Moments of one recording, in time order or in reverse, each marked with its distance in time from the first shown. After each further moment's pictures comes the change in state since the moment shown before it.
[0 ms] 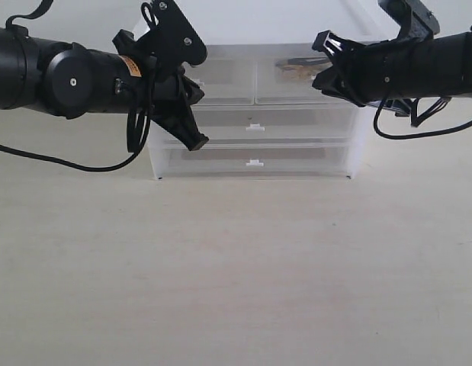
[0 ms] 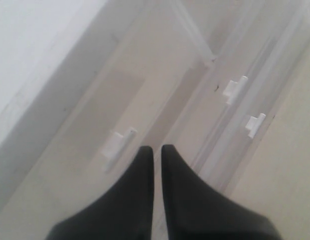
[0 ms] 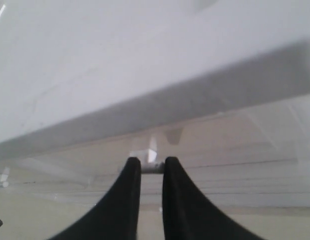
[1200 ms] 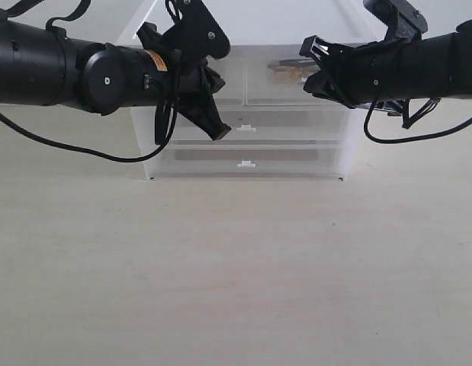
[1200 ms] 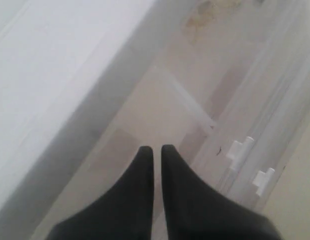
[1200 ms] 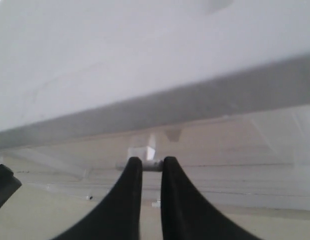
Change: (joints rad) left arm -0.028 0.088 -0.100 0.000 -0.054 0.000; right arm 0.043 -0.005 0.000 -0.026 -0.037 -0.004
